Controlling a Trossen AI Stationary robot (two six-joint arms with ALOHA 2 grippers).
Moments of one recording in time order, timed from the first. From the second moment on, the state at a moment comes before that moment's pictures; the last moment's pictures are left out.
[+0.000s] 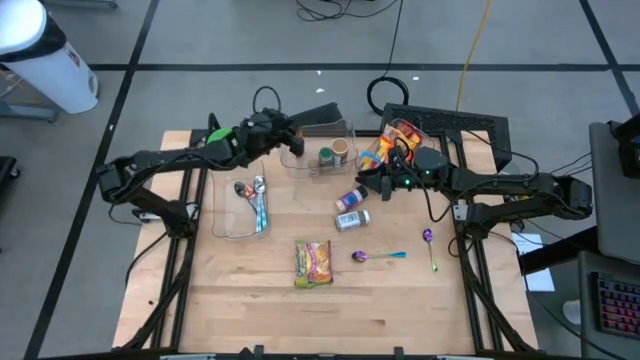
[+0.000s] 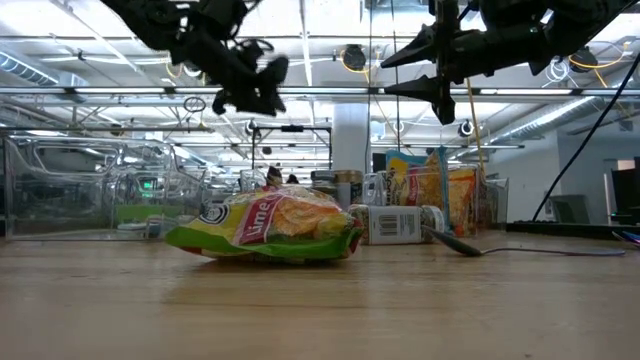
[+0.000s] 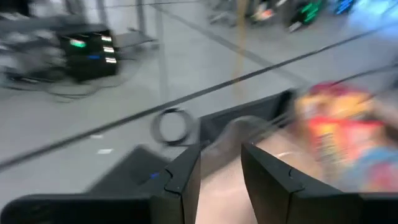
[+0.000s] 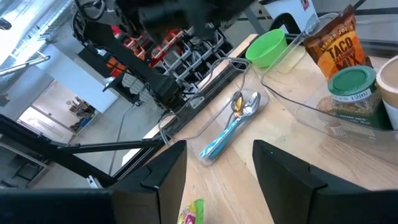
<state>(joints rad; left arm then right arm) 0.48 1.43 0.94 0.18 -0.34 -0.22 -0.31 1.09 0.58 0.36 -0.18 0.70</state>
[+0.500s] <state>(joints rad) 0.27 1.34 0.94 0.36 0.22 -0.69 -0.26 1.09 0.58 0.36 -0.19 0.63</state>
